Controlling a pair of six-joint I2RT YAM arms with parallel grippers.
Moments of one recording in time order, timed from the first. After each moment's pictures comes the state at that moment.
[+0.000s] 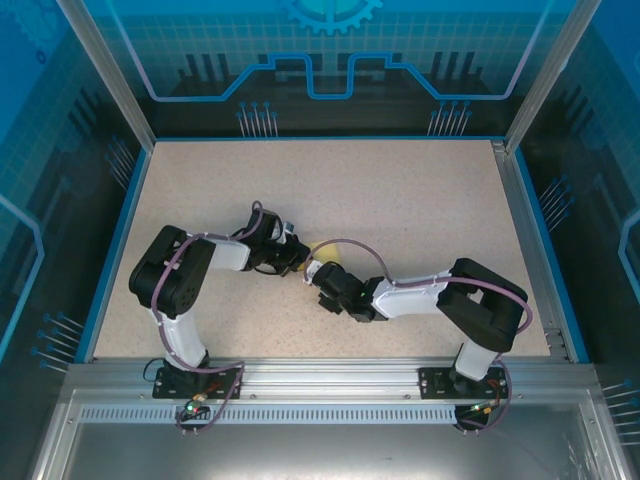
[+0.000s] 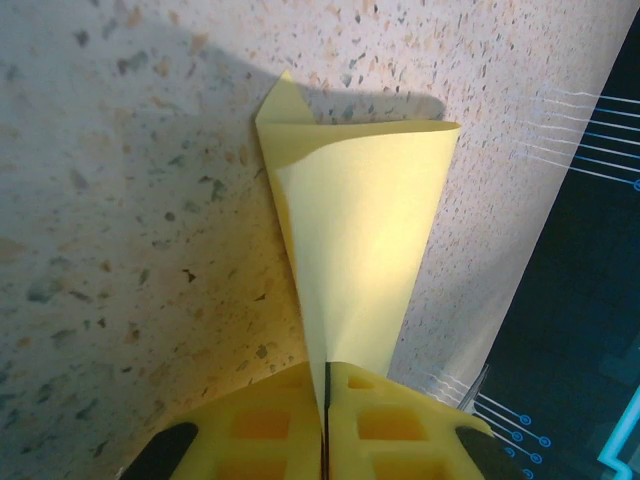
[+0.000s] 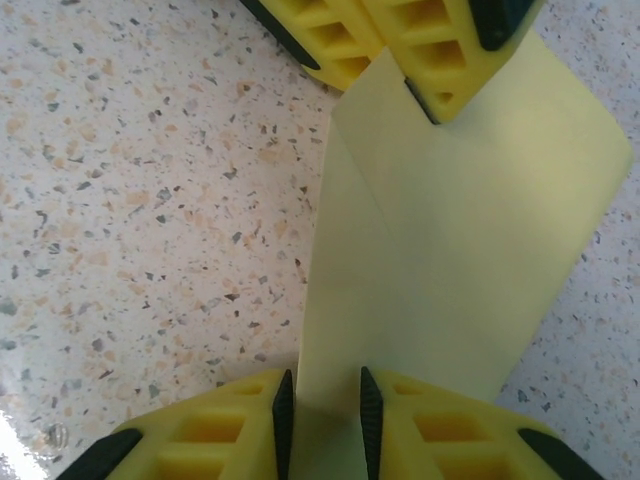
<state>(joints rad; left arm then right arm) -0.34 1.84 0.80 0.15 0.69 -1.01 1.02 1.71 0.78 -0.02 0.36 -0.07</state>
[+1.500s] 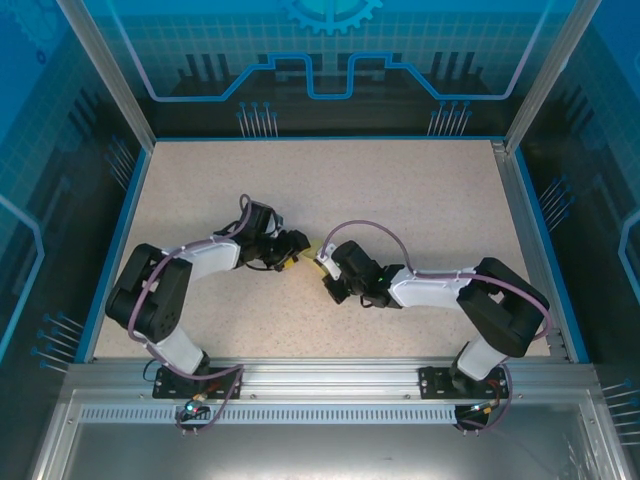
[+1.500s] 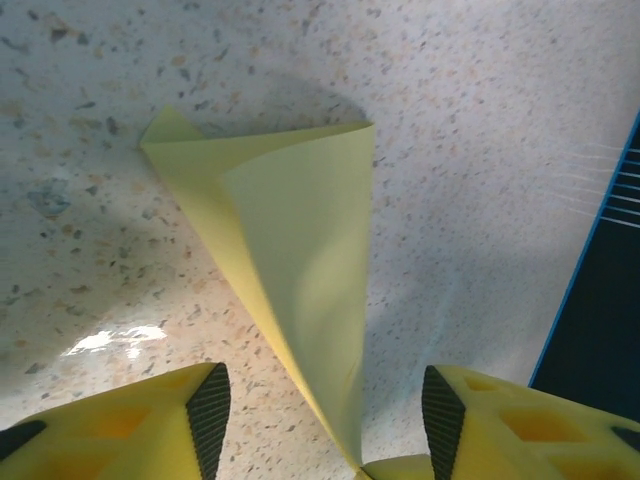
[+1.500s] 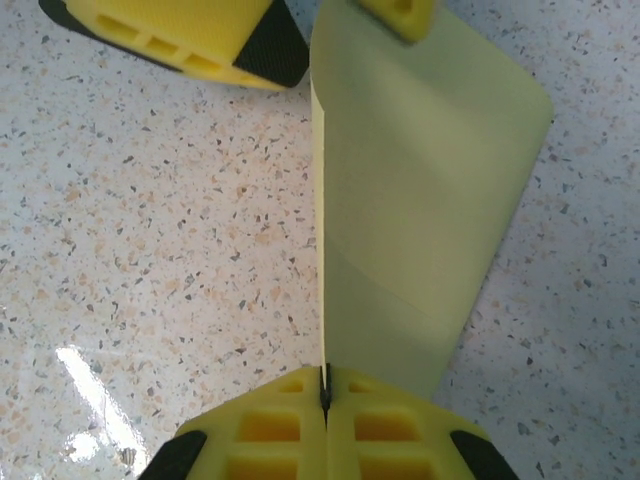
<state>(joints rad) -0.35 1.66 0.83 -0.11 0.51 -0.97 0.87 1.61 0.75 0.04 0.04 0.04</state>
